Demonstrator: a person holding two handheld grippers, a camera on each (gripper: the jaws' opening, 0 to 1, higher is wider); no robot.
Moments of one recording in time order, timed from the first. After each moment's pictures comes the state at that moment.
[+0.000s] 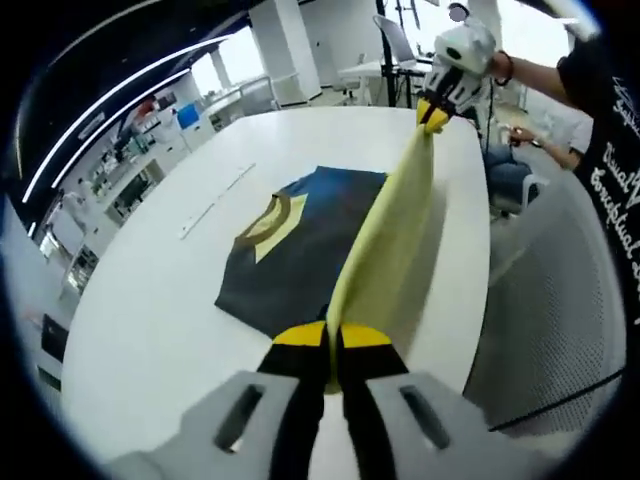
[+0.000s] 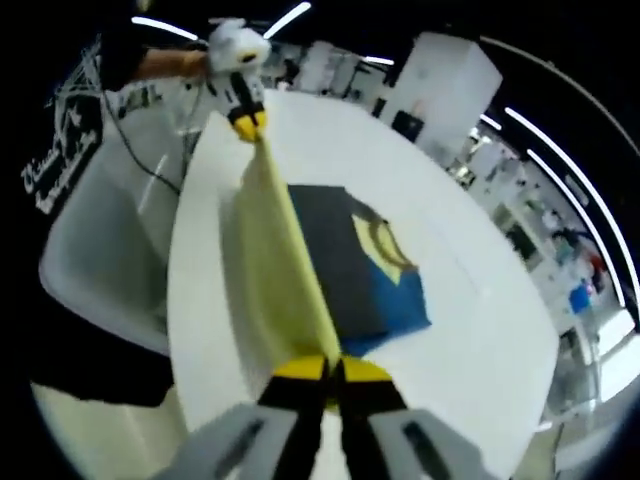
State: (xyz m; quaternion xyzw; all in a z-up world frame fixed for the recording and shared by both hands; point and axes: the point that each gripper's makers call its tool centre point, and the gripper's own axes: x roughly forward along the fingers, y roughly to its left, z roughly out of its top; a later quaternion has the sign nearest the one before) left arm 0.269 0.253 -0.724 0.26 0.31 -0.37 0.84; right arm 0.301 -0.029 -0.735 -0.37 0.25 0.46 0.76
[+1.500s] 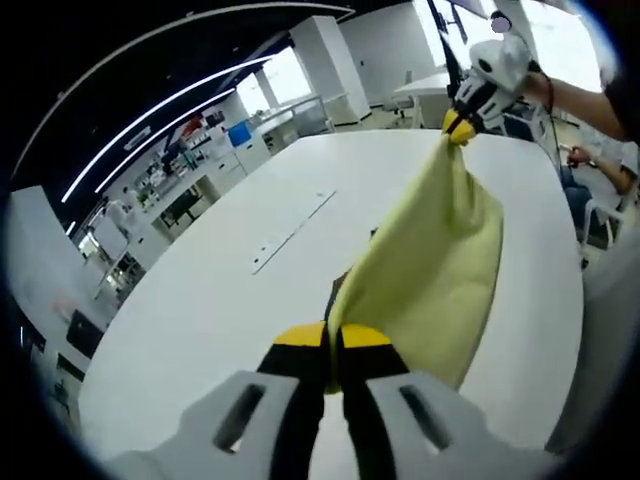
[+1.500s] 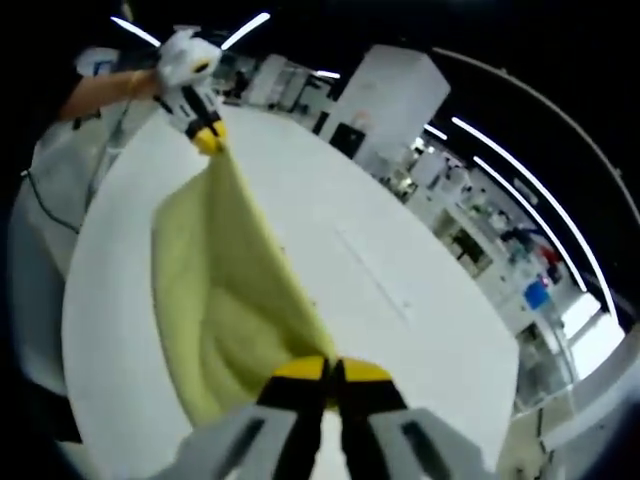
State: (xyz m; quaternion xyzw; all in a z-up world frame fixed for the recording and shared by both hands) left arm 0.416 0.282 -0.706 0.26 0.25 -0.29 0.89; right arm 0.451 -0.007 -0.716 -0.35 0.21 0.38 0.83
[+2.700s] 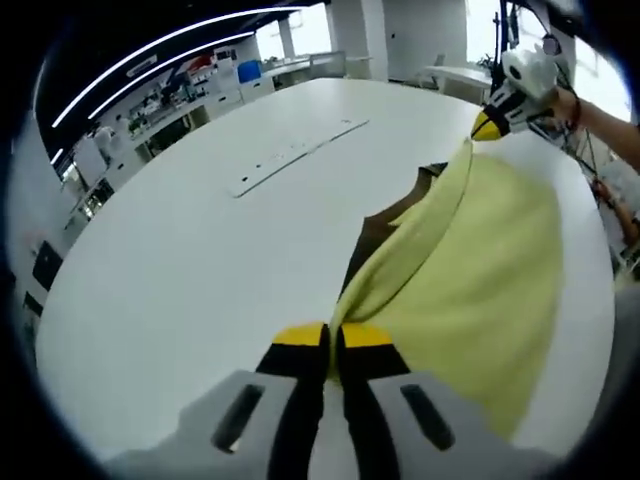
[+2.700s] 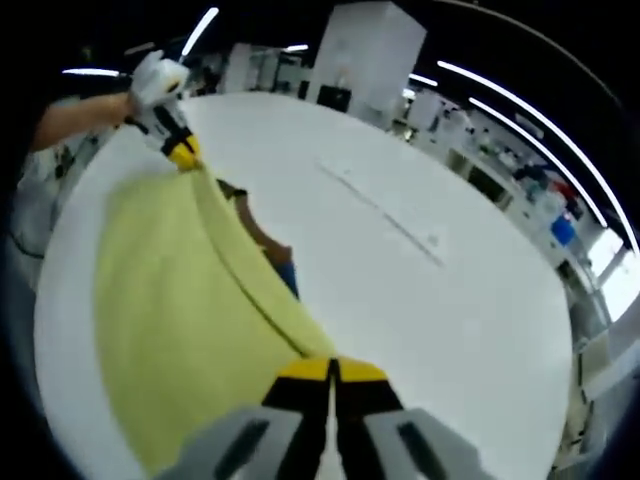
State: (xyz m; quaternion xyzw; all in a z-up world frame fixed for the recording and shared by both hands) left arm 0.486 0.310 -0.826 0.18 0.37 -0.28 0.87; right arm 0.523 -0.012 -0.819 -0.28 0.32 0.39 0.82
